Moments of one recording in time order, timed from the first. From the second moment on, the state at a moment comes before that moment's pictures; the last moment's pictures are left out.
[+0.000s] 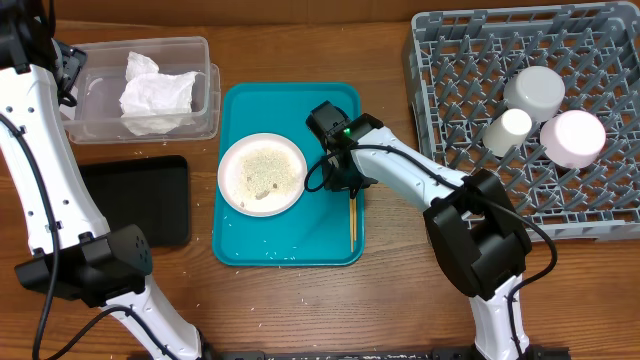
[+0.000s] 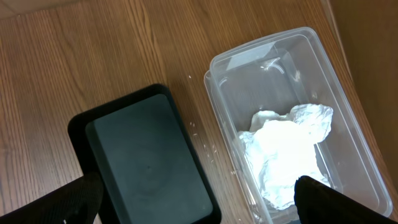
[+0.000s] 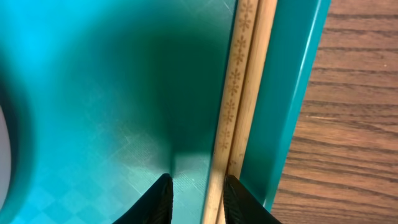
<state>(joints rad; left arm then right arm) 0.31 2.03 2.47 -1.58 -0.39 -0.91 0.63 2.15 1.60 -0.90 0.08 0.51</state>
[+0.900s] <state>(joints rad) 0.31 2.03 2.47 -1.58 -0.39 -0.91 0.62 2.16 1.69 -1.04 0.03 0.51</state>
